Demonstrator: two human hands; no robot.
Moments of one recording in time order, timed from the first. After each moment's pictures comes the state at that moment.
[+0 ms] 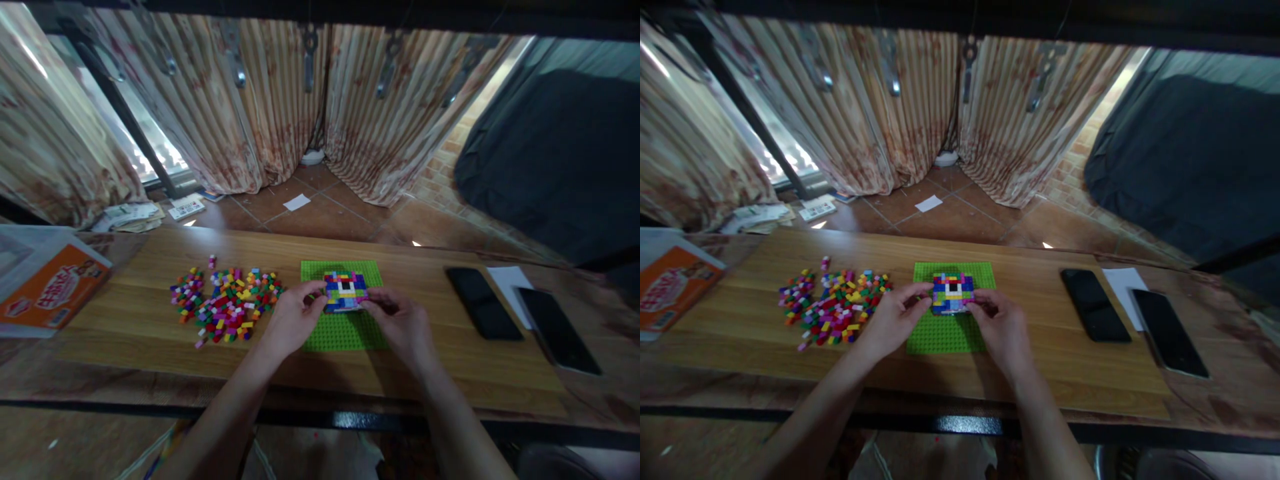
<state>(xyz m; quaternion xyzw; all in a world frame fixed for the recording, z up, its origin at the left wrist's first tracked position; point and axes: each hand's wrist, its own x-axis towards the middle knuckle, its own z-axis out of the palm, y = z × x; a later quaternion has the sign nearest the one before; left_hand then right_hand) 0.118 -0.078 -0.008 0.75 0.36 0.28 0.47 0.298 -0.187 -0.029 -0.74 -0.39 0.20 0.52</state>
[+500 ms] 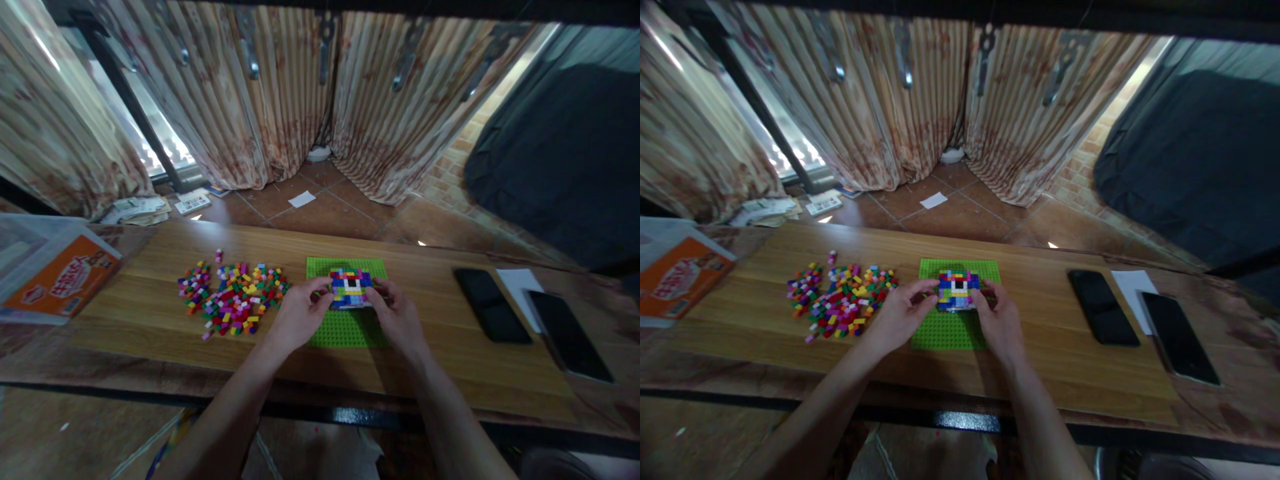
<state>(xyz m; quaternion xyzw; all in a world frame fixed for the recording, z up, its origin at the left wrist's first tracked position) 0.118 -0.080 -0.010 0.77 0.35 0.28 0.46 0.291 -0.175 -0.030 -0.75 -0.33 0.26 0.51</state>
